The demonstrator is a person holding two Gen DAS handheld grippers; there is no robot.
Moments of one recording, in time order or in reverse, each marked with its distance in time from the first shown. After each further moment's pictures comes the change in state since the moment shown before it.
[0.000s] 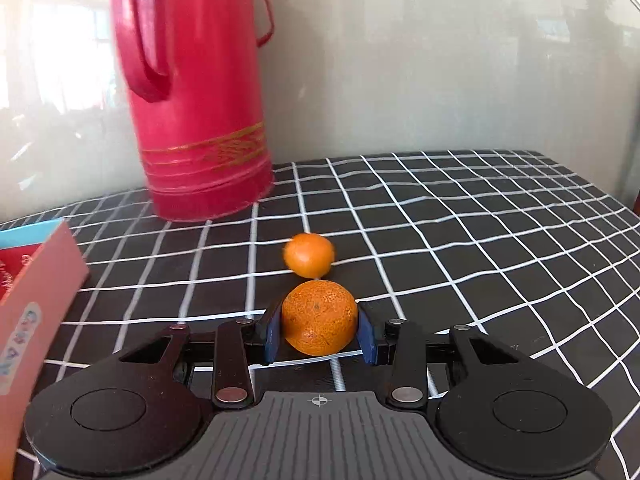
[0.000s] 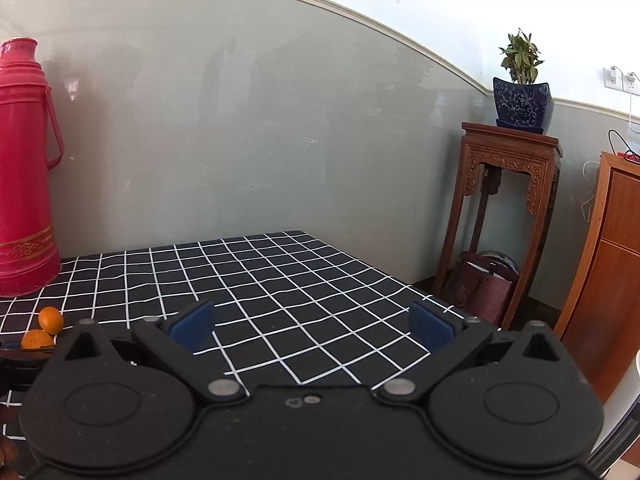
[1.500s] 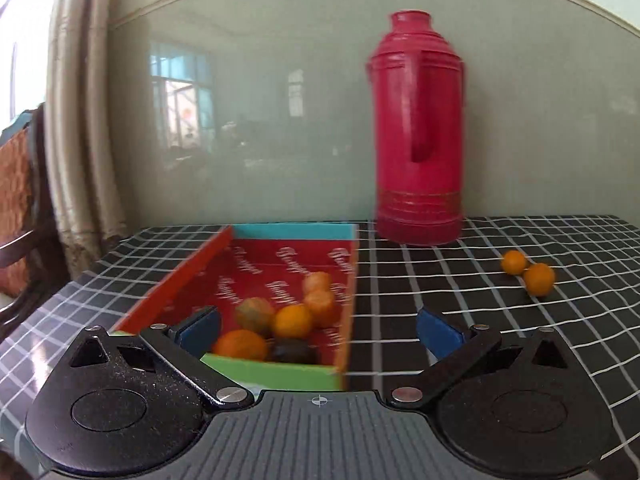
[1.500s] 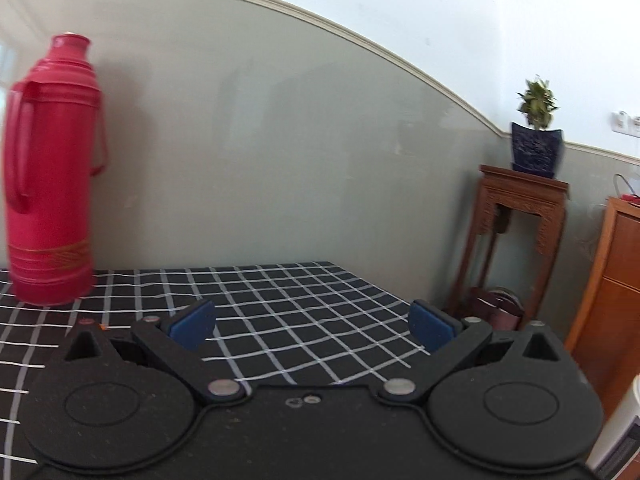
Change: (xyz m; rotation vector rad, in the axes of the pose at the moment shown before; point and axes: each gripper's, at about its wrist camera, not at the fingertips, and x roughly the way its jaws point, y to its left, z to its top) left arm -0.142 0.160 -0.071 -0.100 -0.198 0.241; right arm -0.012 0.048 0.000 -0.065 -0.083 -0.055
